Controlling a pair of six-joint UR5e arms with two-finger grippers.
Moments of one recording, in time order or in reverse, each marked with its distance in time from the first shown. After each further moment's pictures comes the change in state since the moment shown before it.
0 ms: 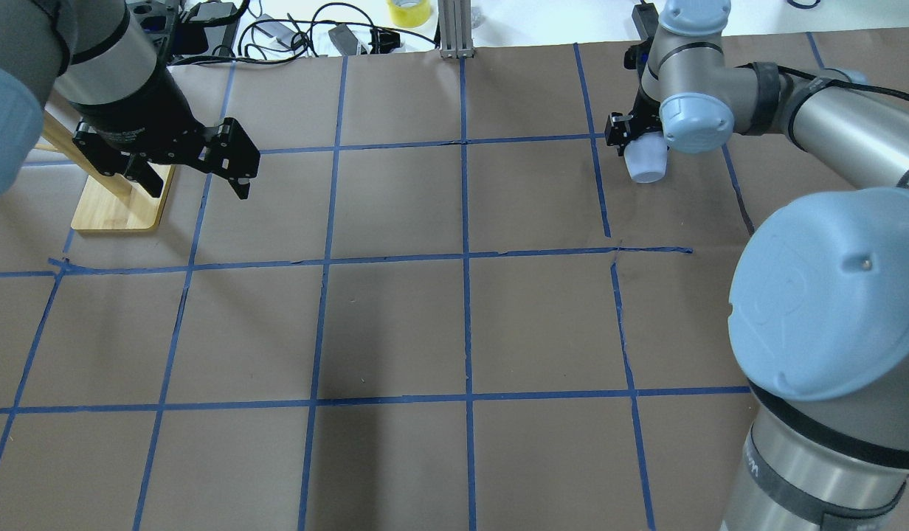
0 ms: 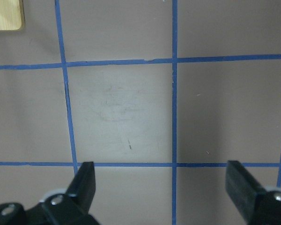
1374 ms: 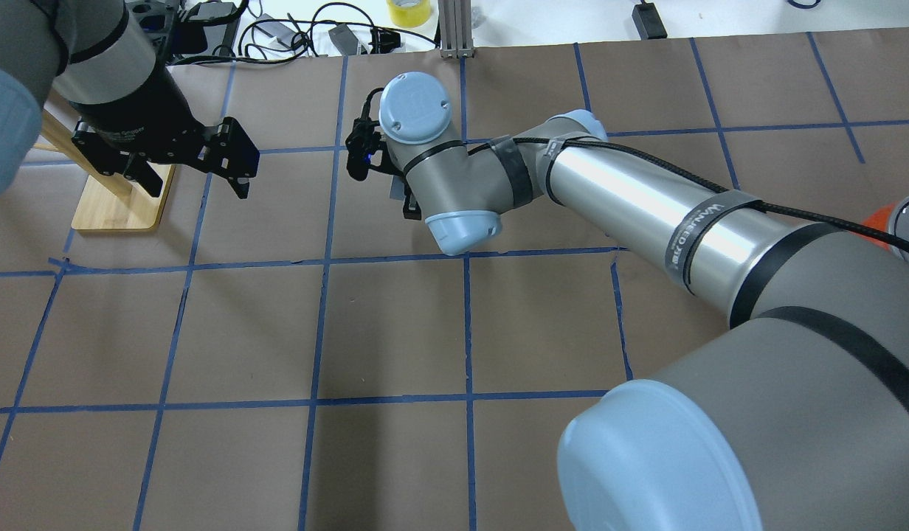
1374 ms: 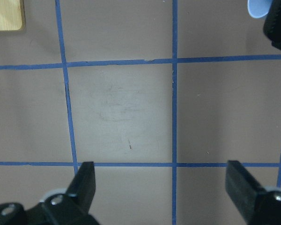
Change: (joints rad) left arm 0.000 0.003 0.000 0.000 0.001 0.000; right arm 0.511 0.065 0.016 -0.281 0.022 -1.056
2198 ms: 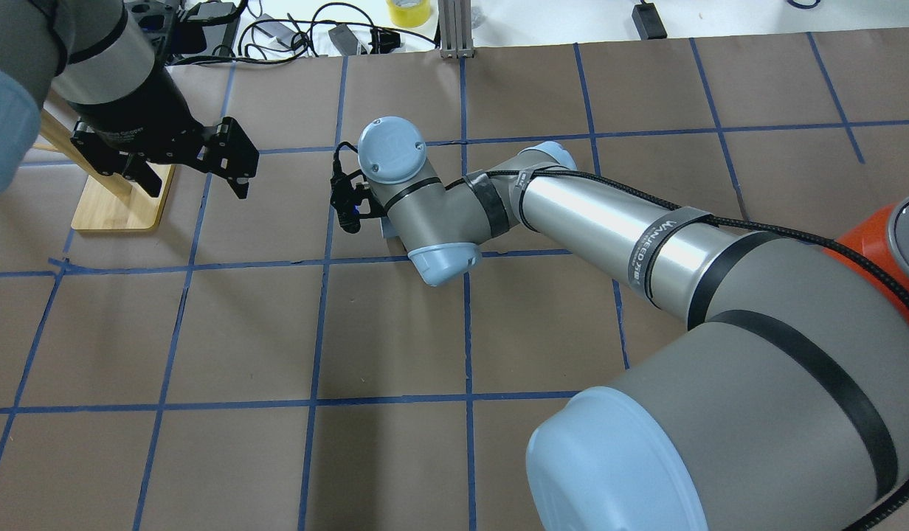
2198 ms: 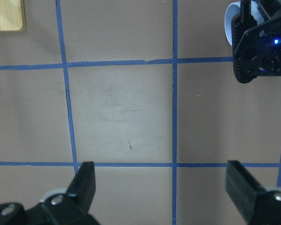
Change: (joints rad) left arm 0.000 0.000 0.000 0.000 0.000 0.000; right arm 0.013 0.015 0.026 0.006 -0.001 -0.108
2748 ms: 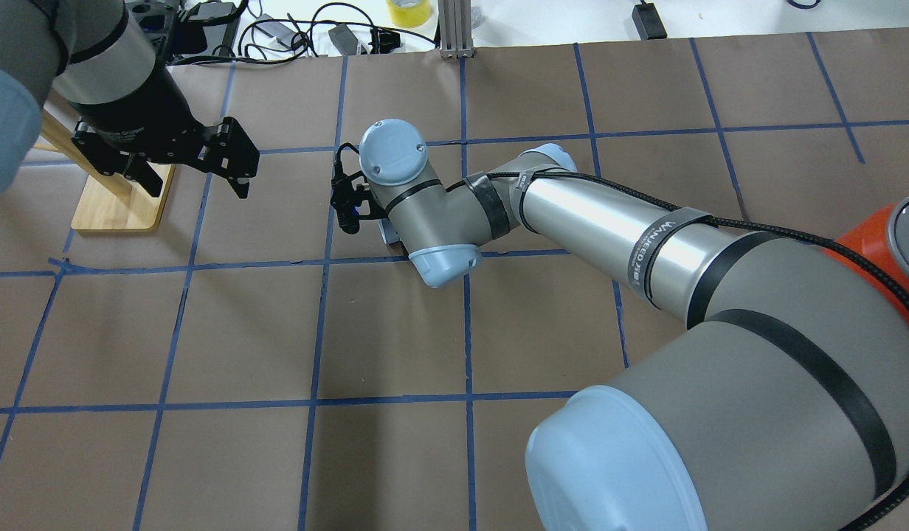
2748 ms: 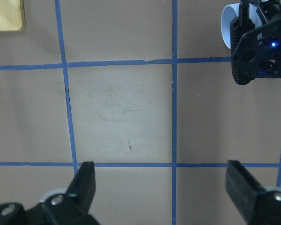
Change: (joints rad) left arm 0.000 -0.001 0.000 0.001 -0.001 0.000; right arm -0.002 -0.002 0.000 -0.003 0.011 0.035
